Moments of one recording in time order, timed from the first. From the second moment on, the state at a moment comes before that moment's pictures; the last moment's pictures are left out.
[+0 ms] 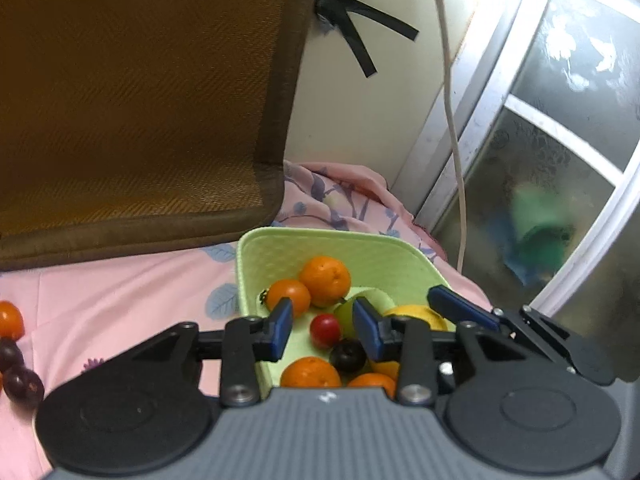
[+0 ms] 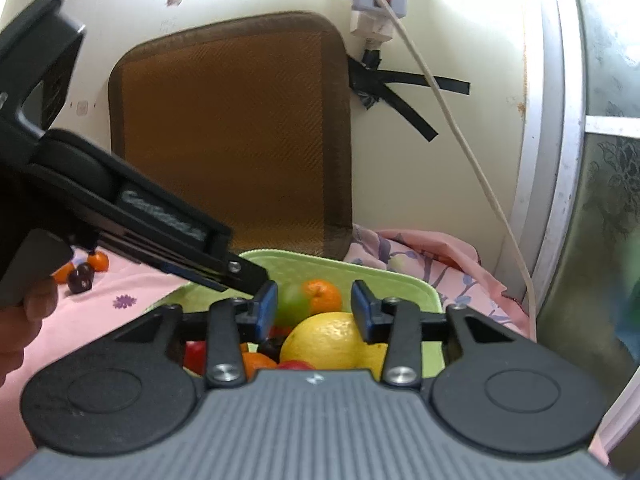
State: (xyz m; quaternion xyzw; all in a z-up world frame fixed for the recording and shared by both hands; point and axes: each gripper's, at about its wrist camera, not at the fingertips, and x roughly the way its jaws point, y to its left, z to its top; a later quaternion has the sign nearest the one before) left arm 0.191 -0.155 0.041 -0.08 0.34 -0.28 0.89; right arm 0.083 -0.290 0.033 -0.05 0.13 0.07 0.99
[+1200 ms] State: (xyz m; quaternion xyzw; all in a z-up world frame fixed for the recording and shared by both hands) left arm 0.182 0.043 0.001 -0.18 0.33 -0.12 0.92; right arm 0.157 -0.116 0.023 -0.08 0.29 0.29 0.91
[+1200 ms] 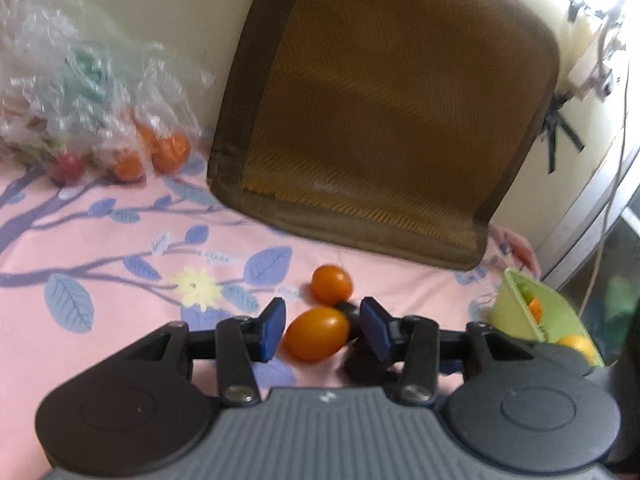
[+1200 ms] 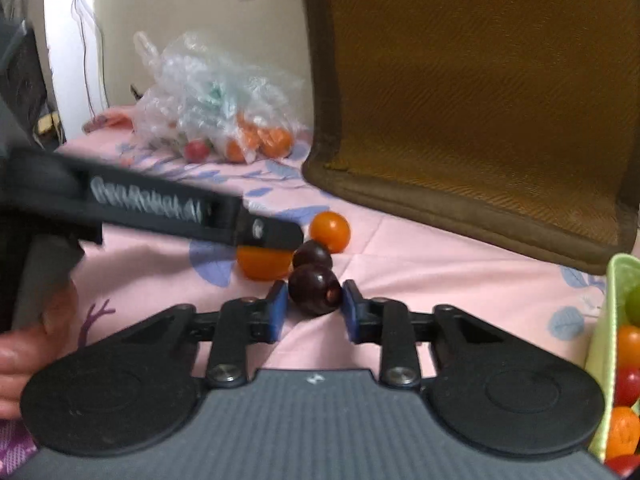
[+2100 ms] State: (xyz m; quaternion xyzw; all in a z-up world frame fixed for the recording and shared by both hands) left arm 0.069 -0.033 -0.008 -0.09 0.31 -0.21 0.92; right arm 0.032 -0.211 0.009 -0.05 0.25 0.23 0.94
